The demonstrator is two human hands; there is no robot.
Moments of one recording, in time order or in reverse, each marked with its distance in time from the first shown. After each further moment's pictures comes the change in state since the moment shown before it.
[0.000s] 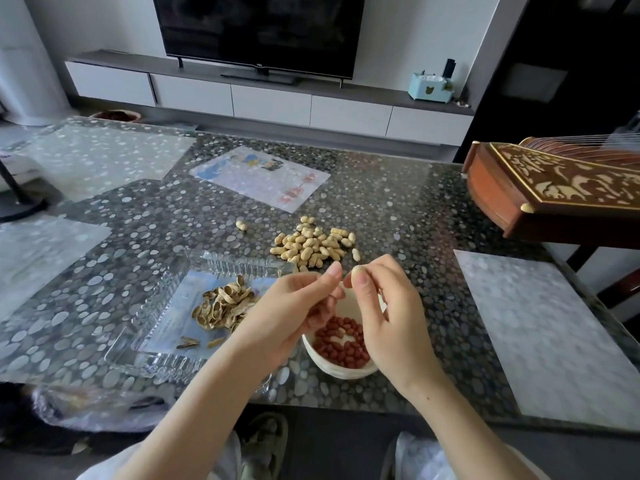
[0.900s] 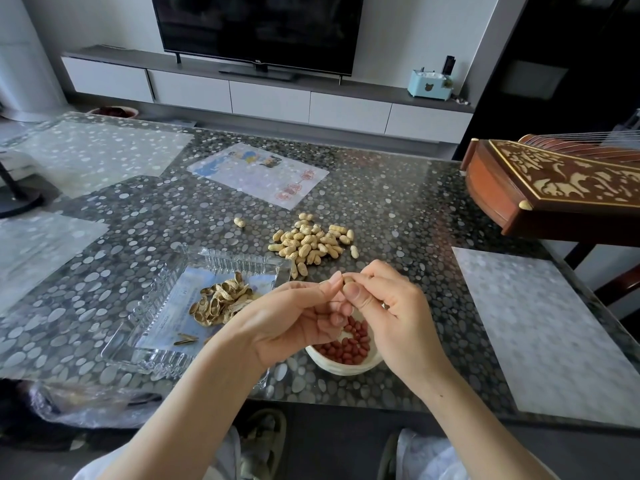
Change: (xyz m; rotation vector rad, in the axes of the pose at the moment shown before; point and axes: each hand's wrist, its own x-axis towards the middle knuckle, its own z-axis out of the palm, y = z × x) left_hand -0.002 0.005 0.001 -0.311 -0.206 -0.221; right_hand -0.002 0.006 -0.009 0.086 -0.139 0.043
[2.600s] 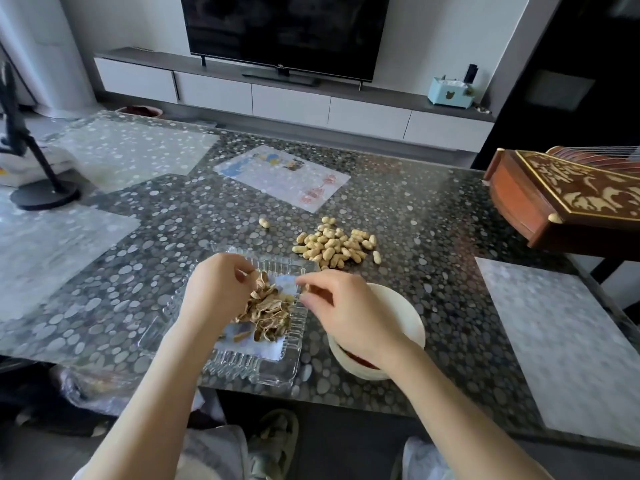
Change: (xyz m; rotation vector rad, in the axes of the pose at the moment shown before) left_hand -0.023 0.031 -0.090 1.327 0.993 0.236; right_hand 0.034 -0.016 0.056 -0.252 -0.335 0.099
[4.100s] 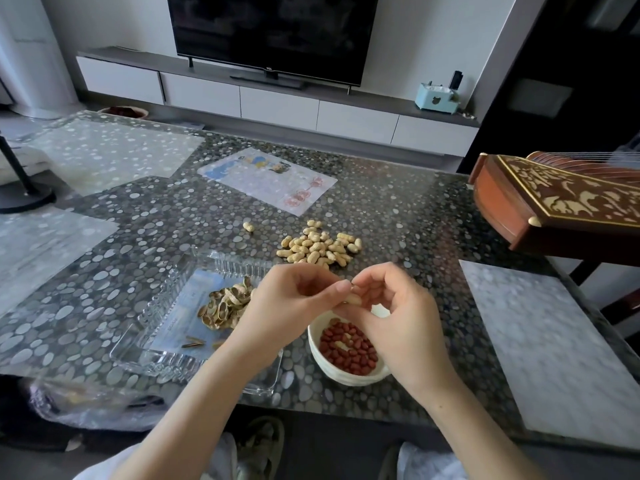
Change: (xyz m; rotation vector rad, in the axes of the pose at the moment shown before) left_hand -0.045 0.068 0.025 -0.778 -0.344 0.287; right_hand -0.043 0.011 -0.036 0.267 0.407 0.040
